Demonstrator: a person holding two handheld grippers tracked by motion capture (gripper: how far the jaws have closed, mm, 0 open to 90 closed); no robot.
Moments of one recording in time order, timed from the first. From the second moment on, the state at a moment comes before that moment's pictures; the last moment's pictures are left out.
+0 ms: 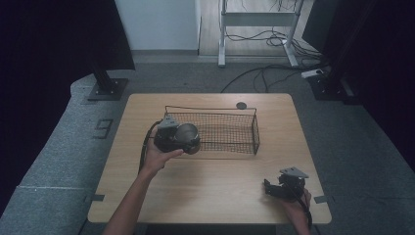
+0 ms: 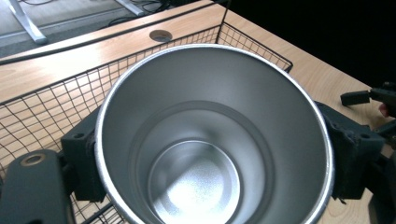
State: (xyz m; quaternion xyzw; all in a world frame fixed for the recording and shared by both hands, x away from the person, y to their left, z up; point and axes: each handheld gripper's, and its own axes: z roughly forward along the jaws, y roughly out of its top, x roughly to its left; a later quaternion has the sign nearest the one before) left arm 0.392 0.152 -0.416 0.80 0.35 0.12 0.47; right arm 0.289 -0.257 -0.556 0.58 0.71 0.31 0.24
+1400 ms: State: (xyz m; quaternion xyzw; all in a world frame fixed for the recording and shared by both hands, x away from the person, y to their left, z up) left arm 0.435 0.142 -0.410 0.81 0.36 0.15 0.44; right arm 0.289 -0.257 -0.556 0.58 0.71 0.31 0.24
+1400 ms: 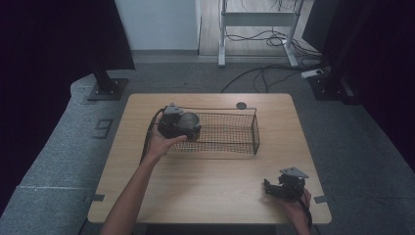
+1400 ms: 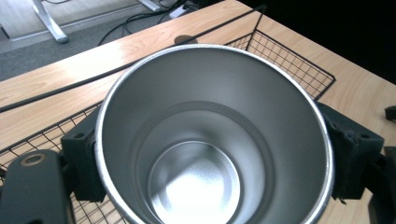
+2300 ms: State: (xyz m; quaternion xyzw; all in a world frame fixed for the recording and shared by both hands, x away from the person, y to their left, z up) left arm 0.466 0.143 -0.412 0.81 0.38 0.15 0.43; right arm 0.289 -0.257 -0.556 0.58 0.71 0.31 0.24
